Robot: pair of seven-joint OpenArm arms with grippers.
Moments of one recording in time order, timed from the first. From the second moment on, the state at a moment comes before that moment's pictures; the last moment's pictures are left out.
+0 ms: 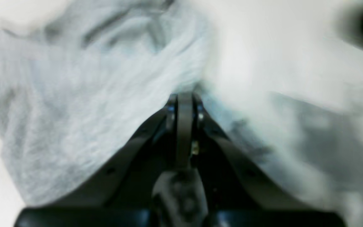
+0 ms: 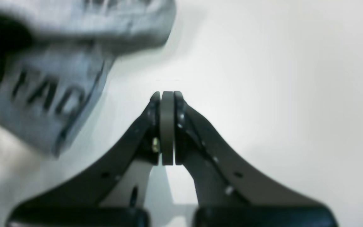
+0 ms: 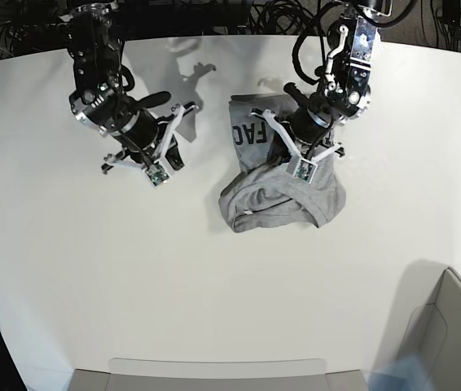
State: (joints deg) left arm 10.7 -7.4 7.9 98.4 -17.1 -14.9 37.8; right arm -9.7 11.0 -7.8 113.6 9.9 23.8 -52.7
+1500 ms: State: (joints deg) left arm 26.9 -9.6 -23.0 117.1 -17.8 -19.9 35.3; right arm -35.2 14.1 1.7 120.0 9.9 23.8 -19.3
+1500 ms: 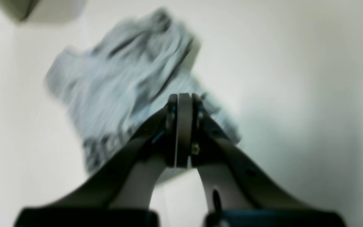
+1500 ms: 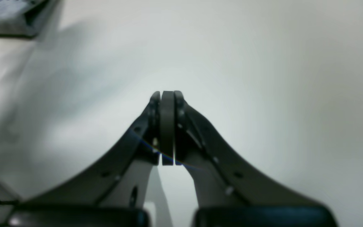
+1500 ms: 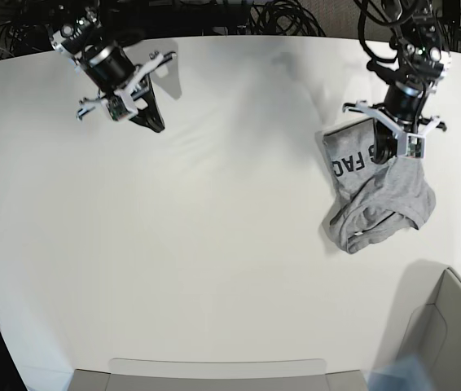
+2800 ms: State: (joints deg) left arm 33.2 -7.9 -19.5 54.4 -9.8 -19.8 28.4; right arm -23.0 23.6 -26.4 35.2 10.4 23.2 -2.0
